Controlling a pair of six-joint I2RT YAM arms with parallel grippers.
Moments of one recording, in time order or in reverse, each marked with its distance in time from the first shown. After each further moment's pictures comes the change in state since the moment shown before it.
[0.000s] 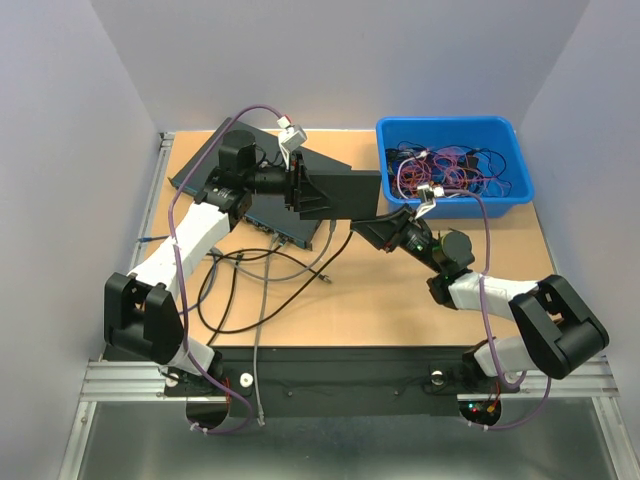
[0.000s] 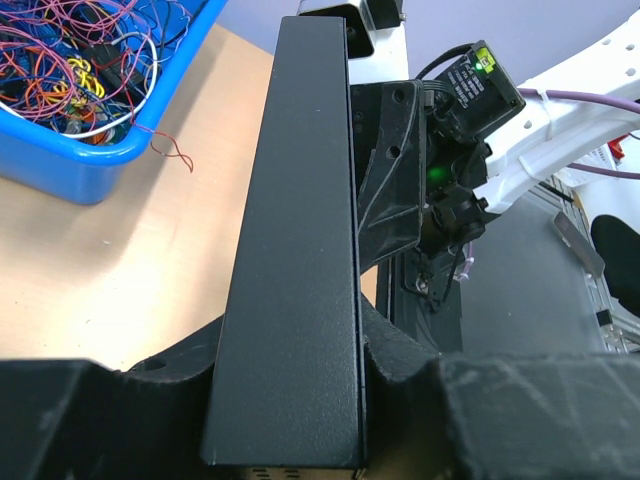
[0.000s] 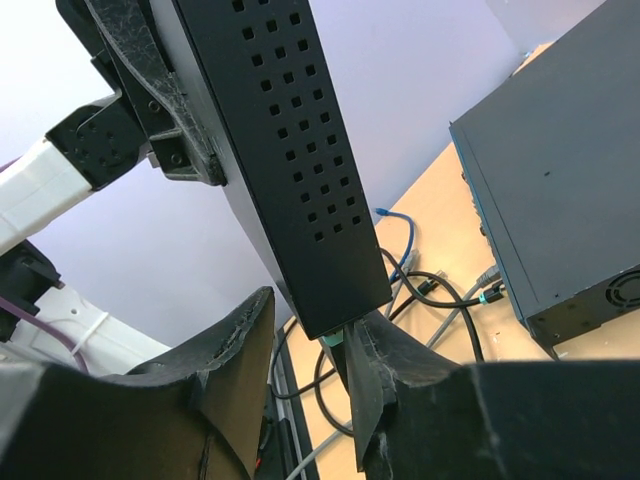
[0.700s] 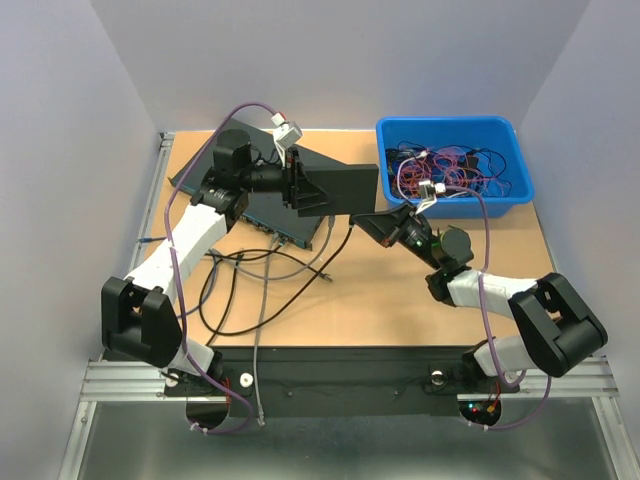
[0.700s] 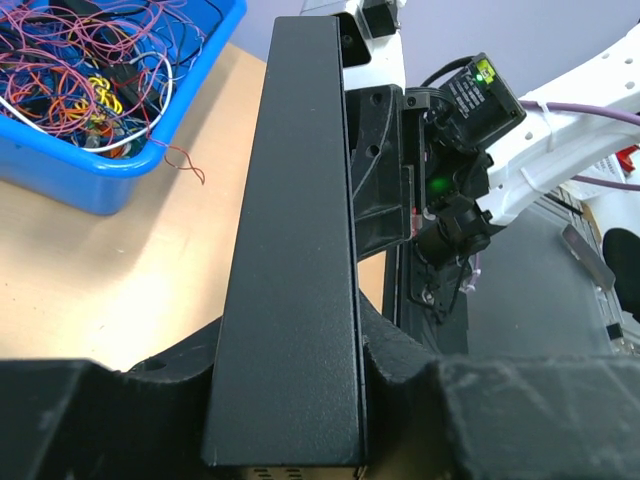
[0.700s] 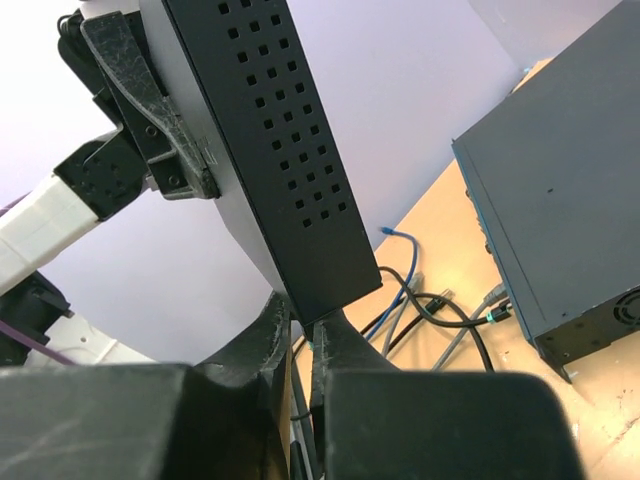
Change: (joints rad) left arm 0.010 -0.019 -0.007 0.032 -0.012 -0.017; right arm 0.000 0.011 0.029 -0.002 0.030 0.039
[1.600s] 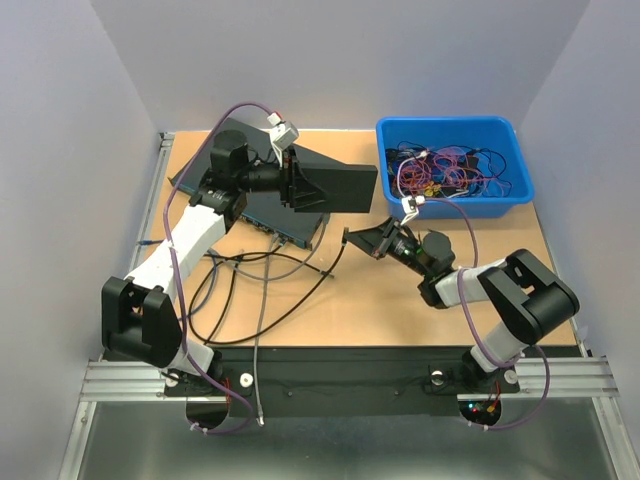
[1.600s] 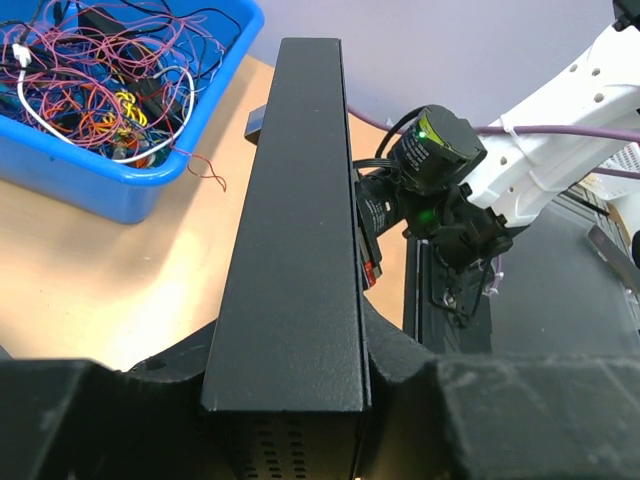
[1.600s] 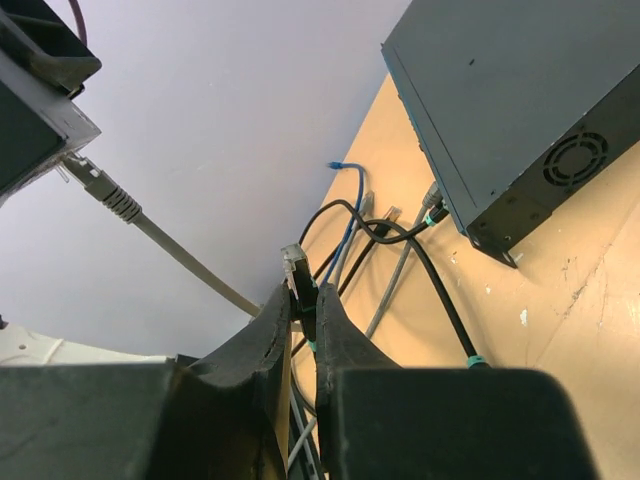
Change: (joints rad) left arm 0.023 -0.002 -0.019 0.051 -0.011 0.014; right arm 0.021 0.205 -0.045 0.018 0.005 0.057
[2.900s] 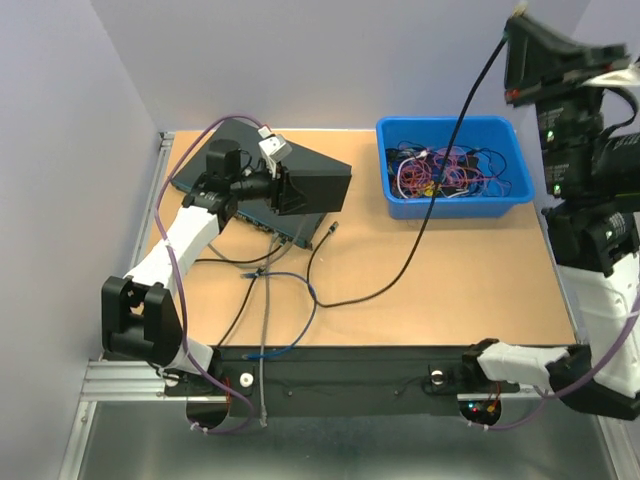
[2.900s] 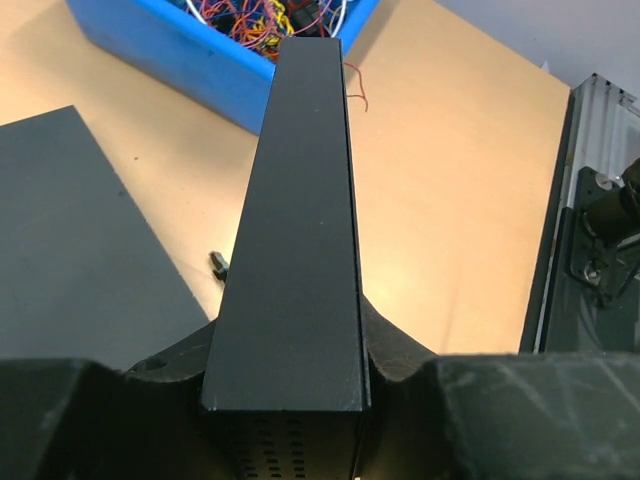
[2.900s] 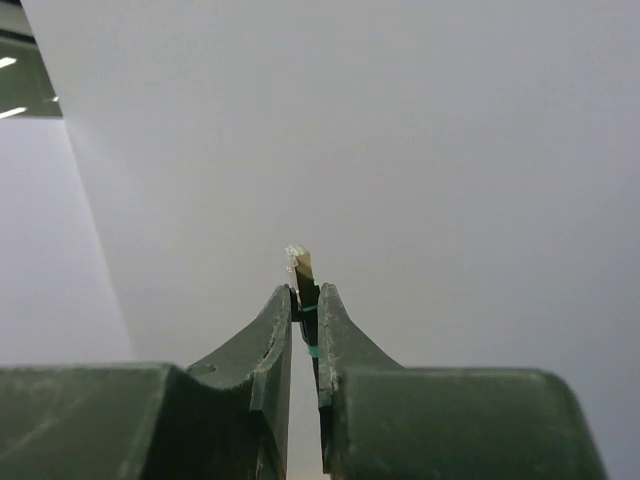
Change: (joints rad) left arm 0.074 -0.001 -0.051 -0.210 -0.185 0.324; right arm 0.011 -0.450 1.419 -1.329 0.626 -1.028
